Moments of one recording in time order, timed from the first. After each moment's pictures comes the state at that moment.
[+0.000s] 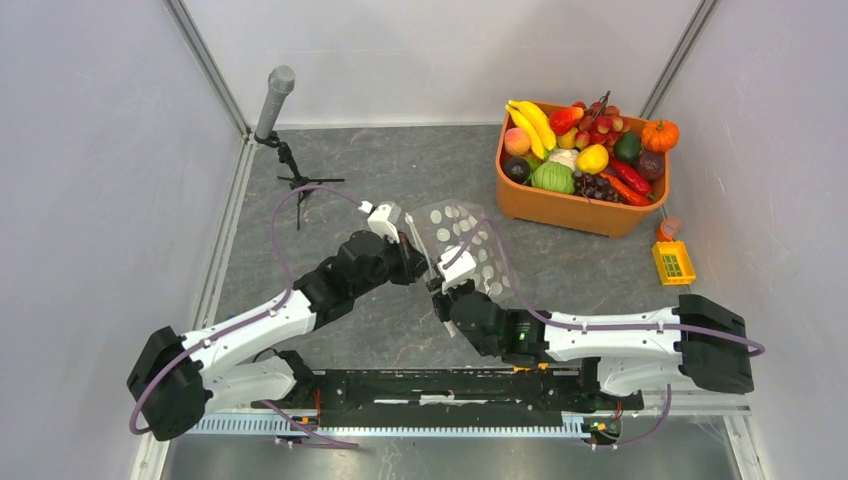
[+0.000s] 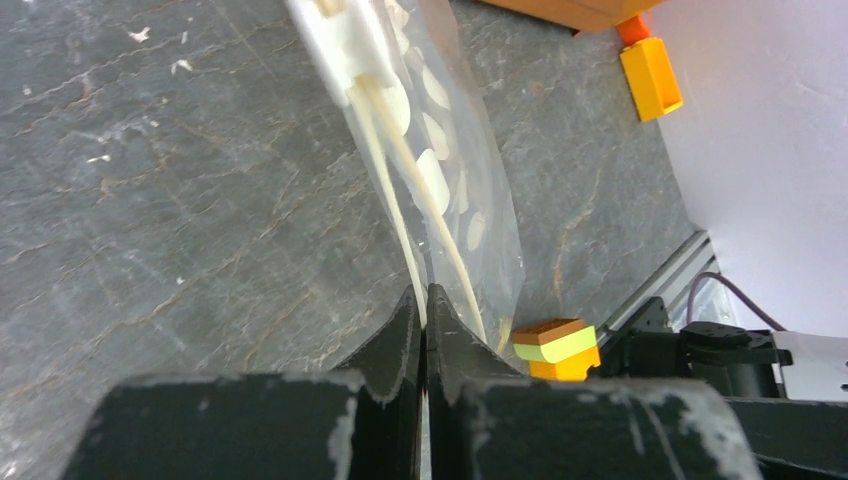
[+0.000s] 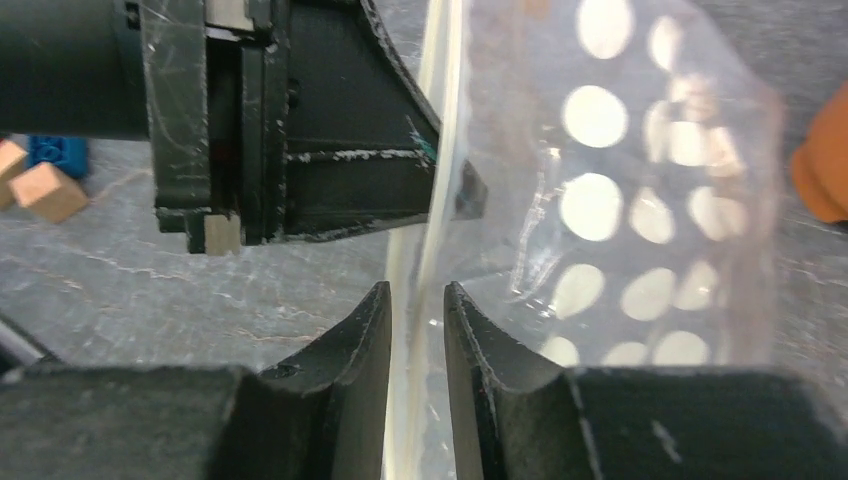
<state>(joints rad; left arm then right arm) -0.82 1.09 0.64 0.07 -0.03 -0.71 1.33 1.25 0.65 0.26 0.72 0.30</state>
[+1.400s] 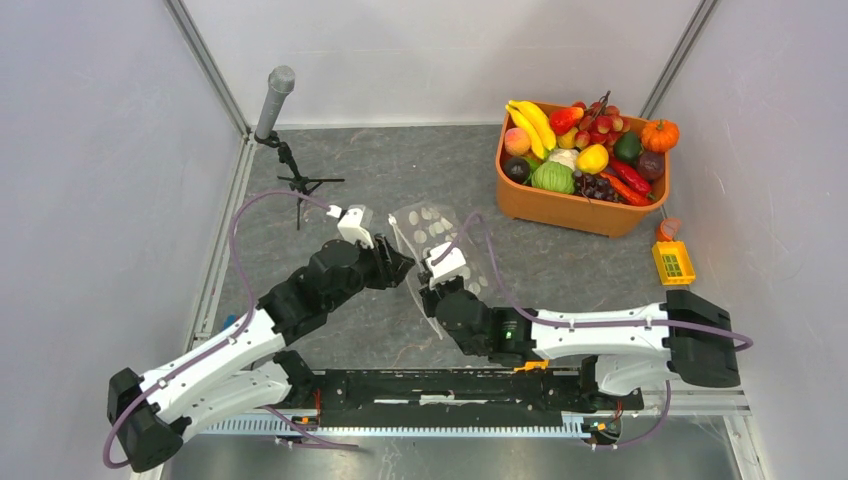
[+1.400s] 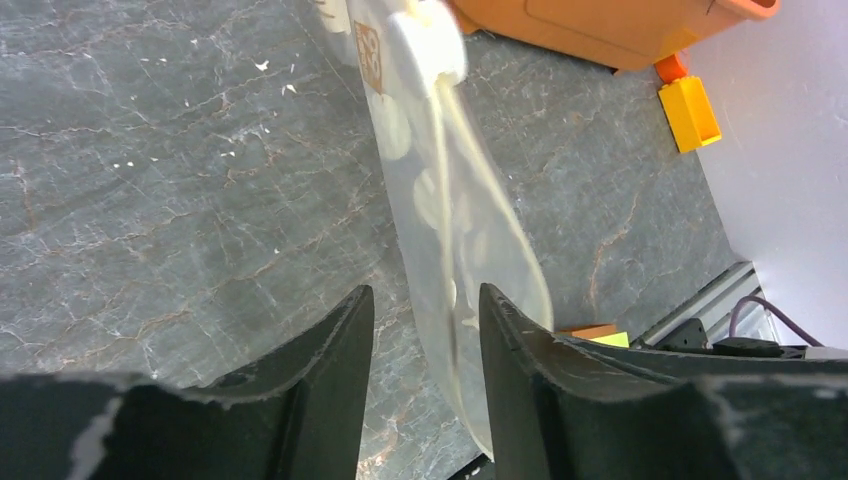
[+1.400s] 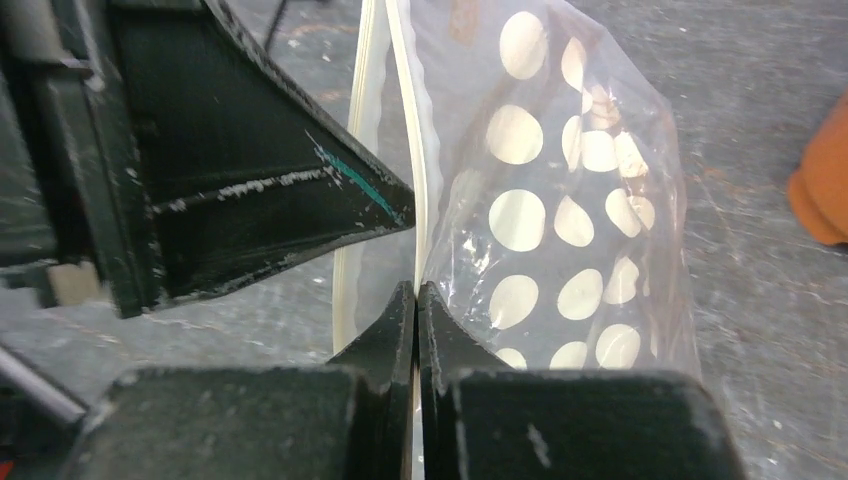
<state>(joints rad) -0.83 0.85 0.66 -0.21 -0.18 -0.66 1.39 1.36 0.79 0.23 0.88 0.29</state>
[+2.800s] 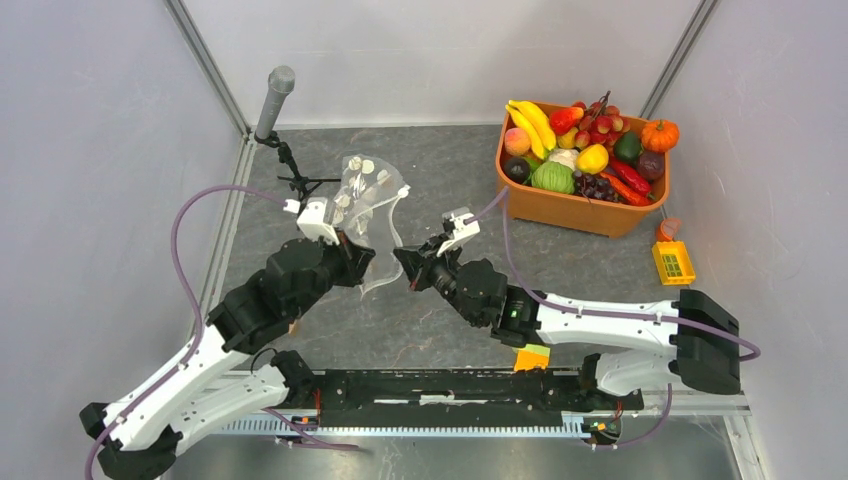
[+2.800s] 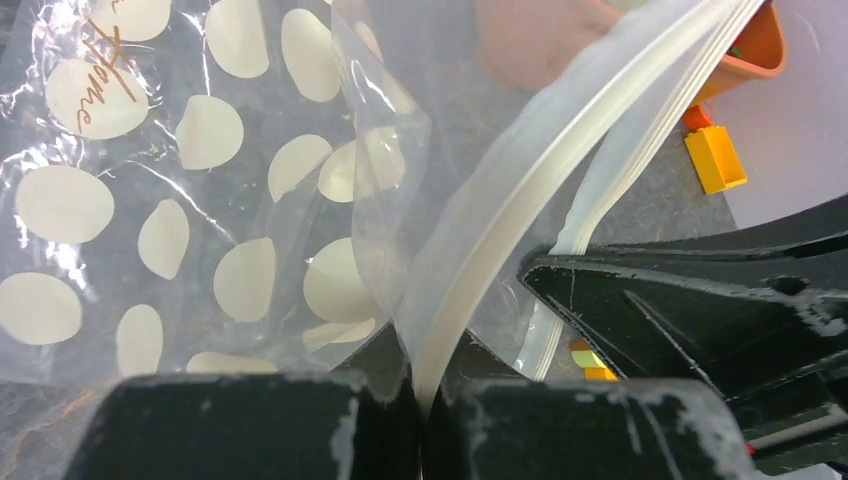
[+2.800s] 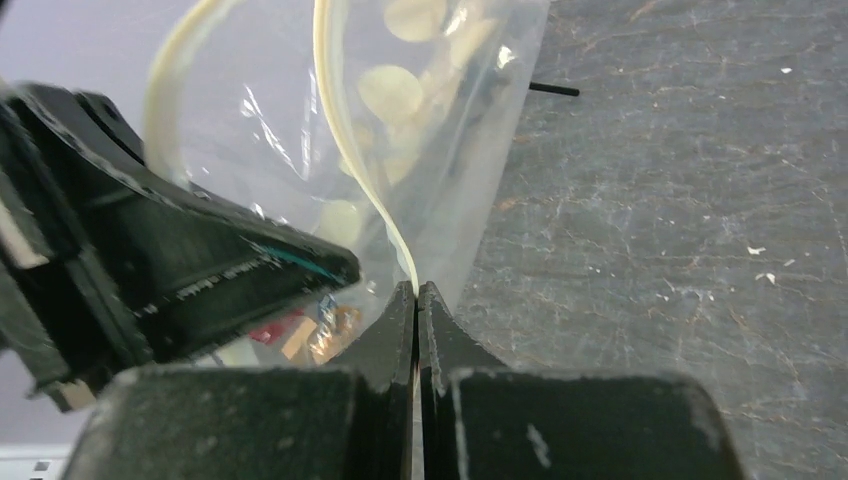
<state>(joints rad) -0.83 0.67 0.84 -0.55 -0.32 -0.61 1.26 1.33 0.84 0.47 0.57 0.50</state>
